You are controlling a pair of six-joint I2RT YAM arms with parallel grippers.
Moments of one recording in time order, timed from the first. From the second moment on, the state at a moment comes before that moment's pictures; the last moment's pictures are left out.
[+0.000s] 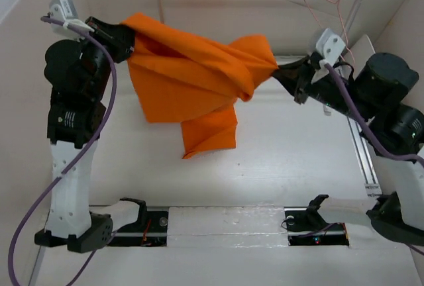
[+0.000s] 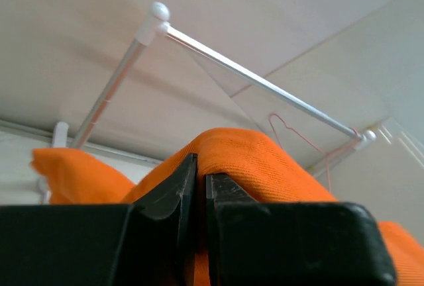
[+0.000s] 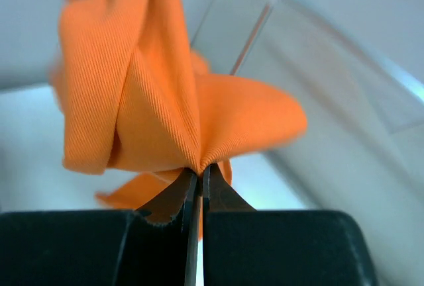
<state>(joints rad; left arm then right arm) -0.17 1.24 1.88 -0.51 -0.06 -0.65 0.74 1.26 2.07 -0.75 -0.14 -0.32</state>
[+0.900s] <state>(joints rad) -0.26 1.48 1.54 -0.48 0.29 -0.63 1.16 1.41 1.31 -0.73 -0.34 -0.26</state>
